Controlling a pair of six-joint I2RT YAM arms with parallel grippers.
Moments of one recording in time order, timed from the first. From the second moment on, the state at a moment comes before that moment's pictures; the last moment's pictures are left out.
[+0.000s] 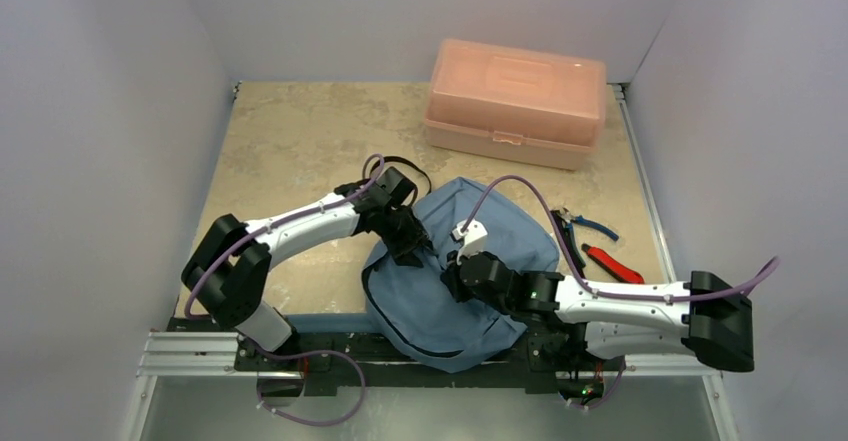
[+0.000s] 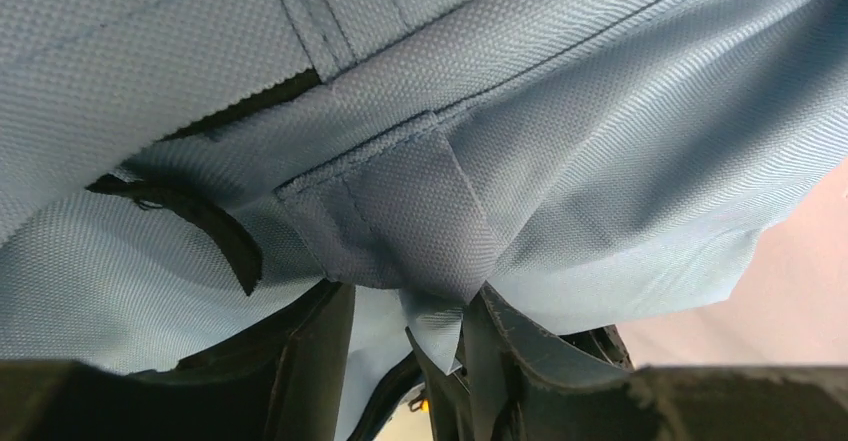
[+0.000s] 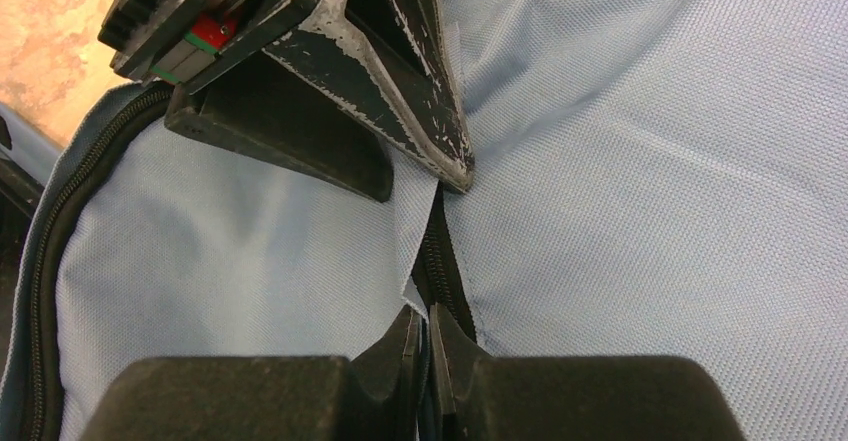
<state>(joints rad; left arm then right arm) -0.75 1.57 1.02 -0.58 0.30 -1.32 1.24 1.08 0.52 -0.08 0.42 0.62</state>
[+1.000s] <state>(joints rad) -0.74 1.47 0.52 0.47 0.35 -1.15 0.96 0.83 0.45 0.04 0.00 0.60</state>
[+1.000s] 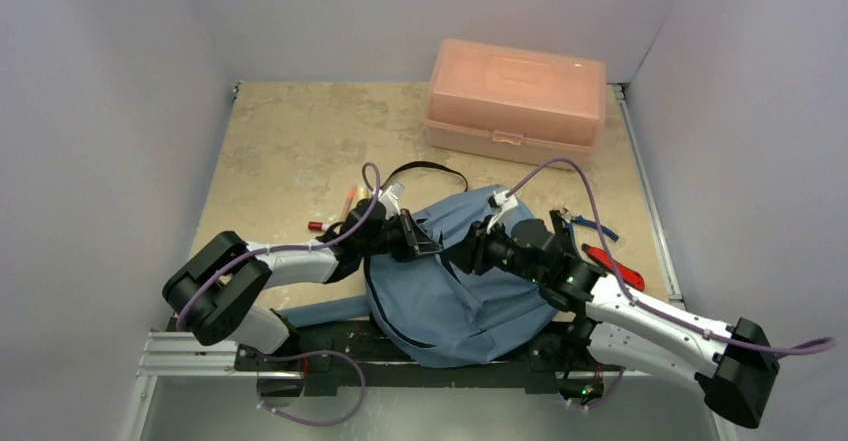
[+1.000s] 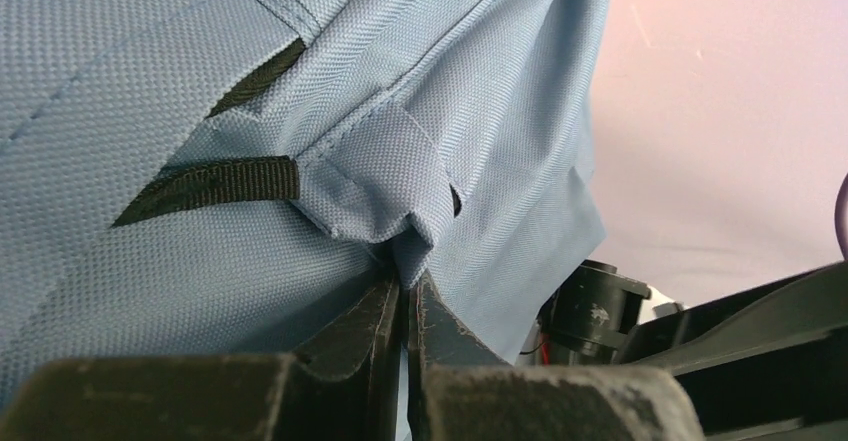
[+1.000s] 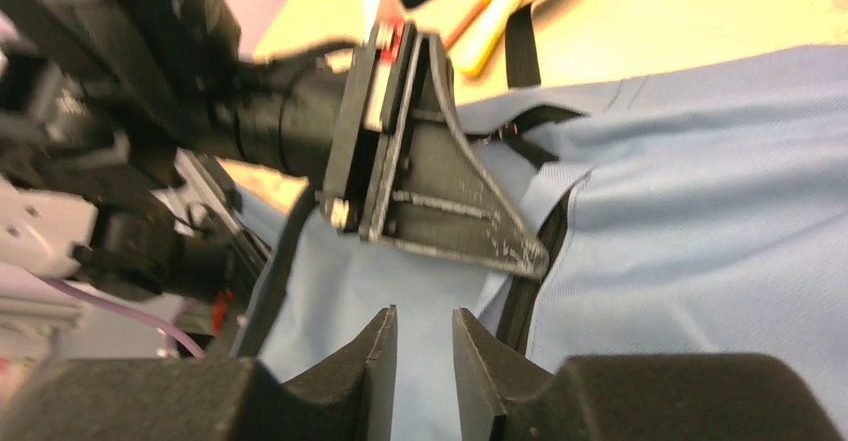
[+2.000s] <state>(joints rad) -0.72 1.47 0.48 0.59 0.36 -1.19 0.83 1.03 0.51 -0.07 -0.32 0.61</state>
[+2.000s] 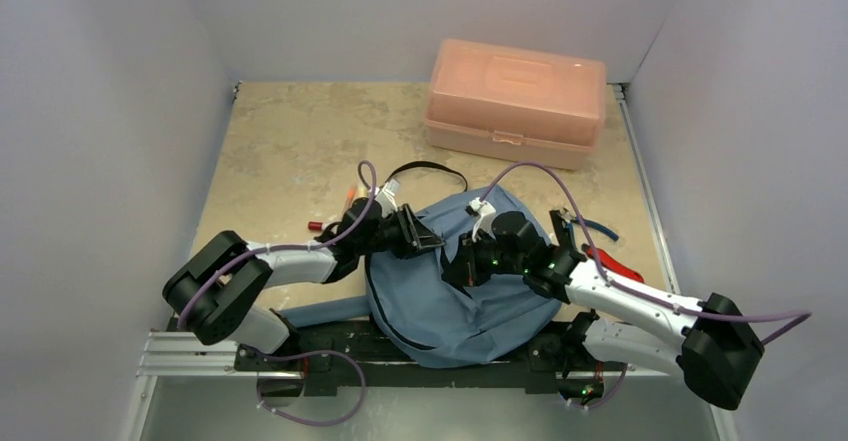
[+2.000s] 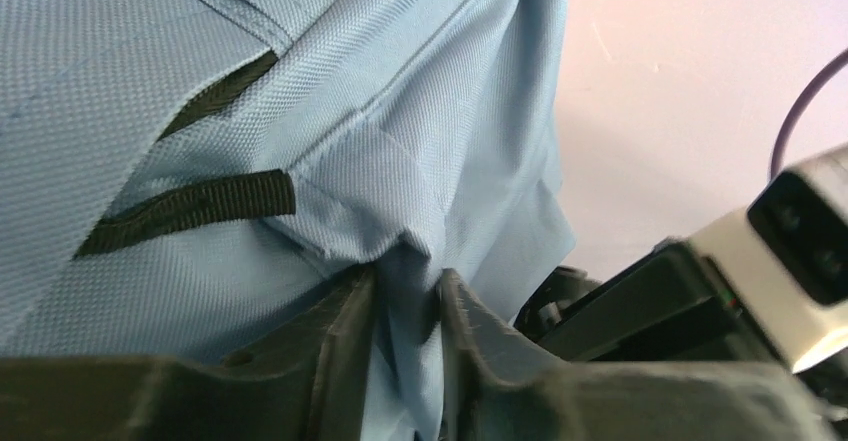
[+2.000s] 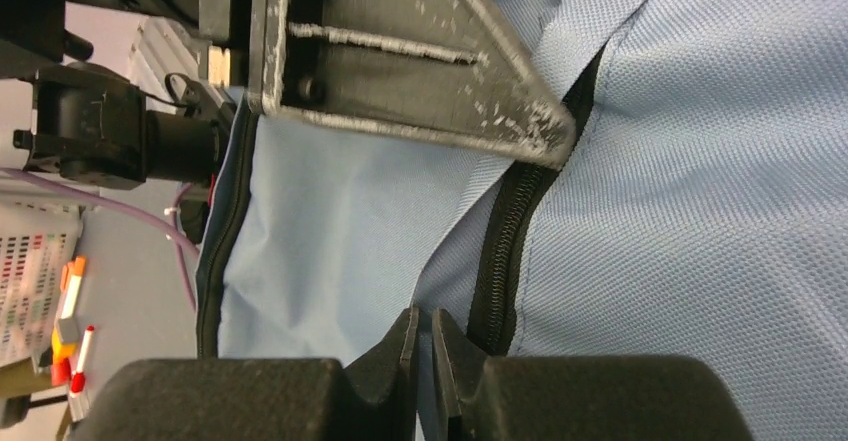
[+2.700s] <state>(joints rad) -0.80 1.42 0.89 -0.52 0.37 -1.36 0.87 1.00 0.64 -0.39 -0.19 0.68</state>
